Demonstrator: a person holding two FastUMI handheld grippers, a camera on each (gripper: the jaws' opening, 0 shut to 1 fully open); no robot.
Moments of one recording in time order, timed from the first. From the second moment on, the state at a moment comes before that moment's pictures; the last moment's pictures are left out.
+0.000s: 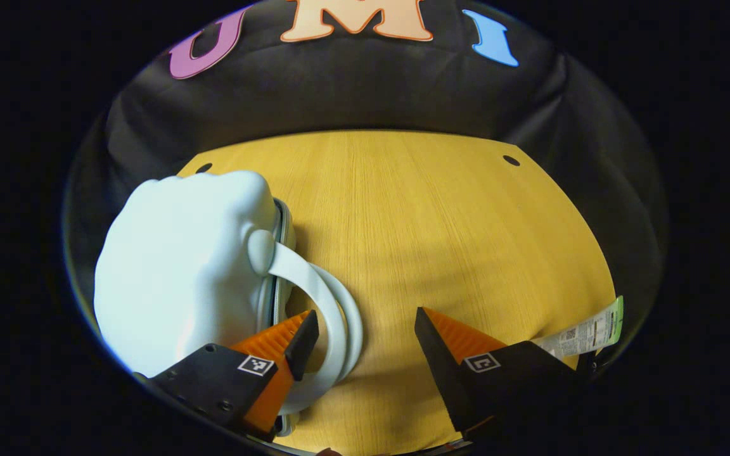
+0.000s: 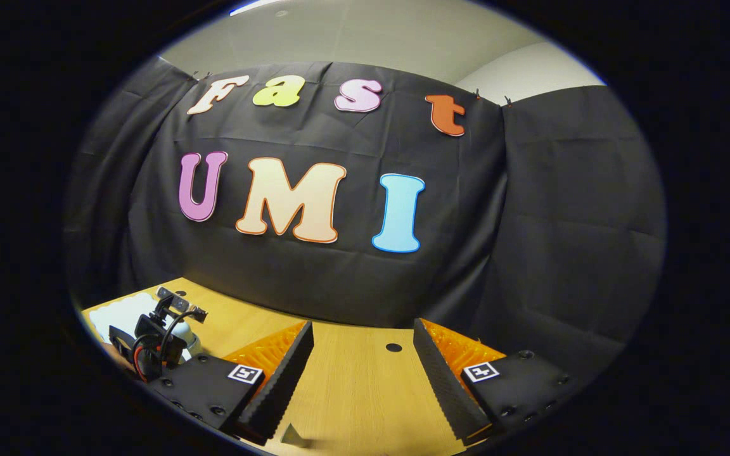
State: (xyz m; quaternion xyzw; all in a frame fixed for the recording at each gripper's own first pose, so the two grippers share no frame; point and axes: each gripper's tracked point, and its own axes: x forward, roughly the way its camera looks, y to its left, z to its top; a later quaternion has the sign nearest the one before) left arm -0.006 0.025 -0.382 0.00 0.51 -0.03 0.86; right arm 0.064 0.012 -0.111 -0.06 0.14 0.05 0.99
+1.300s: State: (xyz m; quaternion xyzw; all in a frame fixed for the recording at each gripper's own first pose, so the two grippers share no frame) left arm 0.010 0.037 -0.310 0.03 0.48 0.00 0.88; right arm 0.056 0.018 -0.095 -0.04 0.07 0.10 0.99
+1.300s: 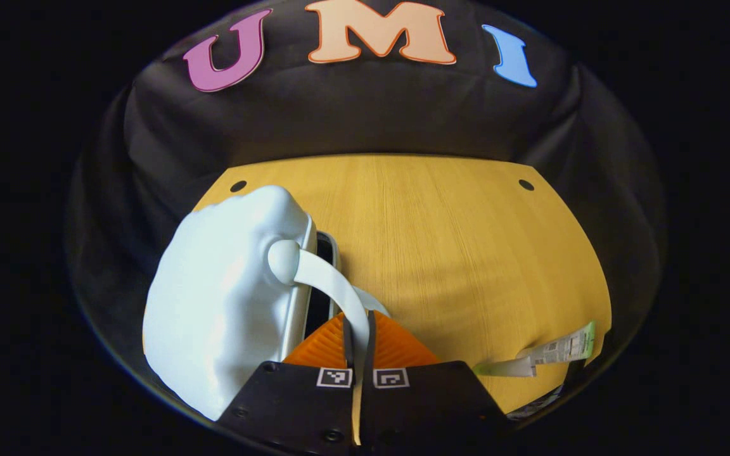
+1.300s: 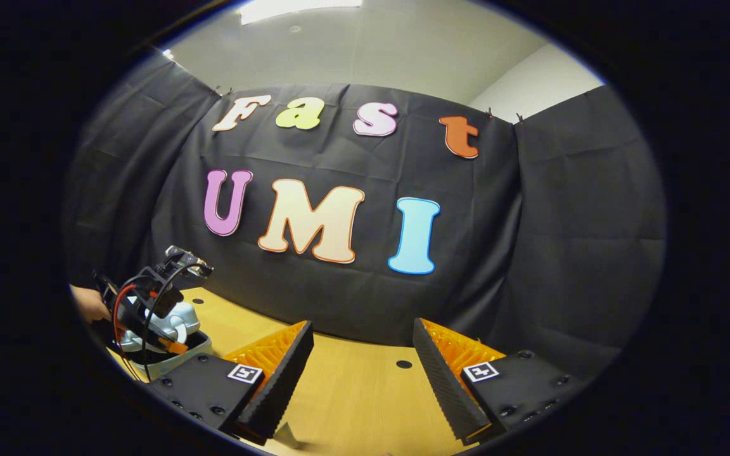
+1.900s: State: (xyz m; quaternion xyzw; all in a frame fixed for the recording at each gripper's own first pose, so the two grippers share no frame) left arm 0.015 0.110 -0.196 -0.01 0.41 -0.06 0.91; right arm 0.034 0.137 -0.089 -0.01 0.06 0.10 0.99
